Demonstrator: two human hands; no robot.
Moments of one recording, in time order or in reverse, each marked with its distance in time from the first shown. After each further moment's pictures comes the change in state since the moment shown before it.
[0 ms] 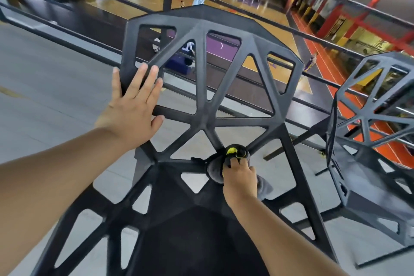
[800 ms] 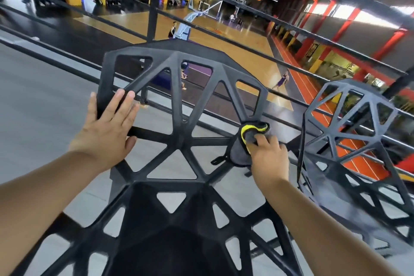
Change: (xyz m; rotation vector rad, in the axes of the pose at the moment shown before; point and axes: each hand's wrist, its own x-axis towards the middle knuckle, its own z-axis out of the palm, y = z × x) left_hand 0.000 0.001 -0.006 -0.013 0.002 -0.001; right_hand 0.001 0.110 -0.101 -0.251 0.351 0.096
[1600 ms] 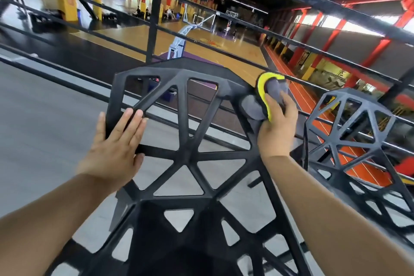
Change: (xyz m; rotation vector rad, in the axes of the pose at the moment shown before) left_hand 0.001 -0.007 0.007 -0.167 0.059 0.030; right_hand 0.070 -0.006 -0.042 0.839 0.793 0.247
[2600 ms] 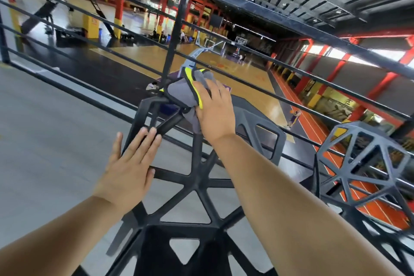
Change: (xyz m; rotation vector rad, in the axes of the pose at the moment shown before) left_hand 0.000 -0.010 -0.004 -0.195 0.106 -0.060; right_hand 0.051 -0.125 0.111 -0.176 -0.334 -0.455
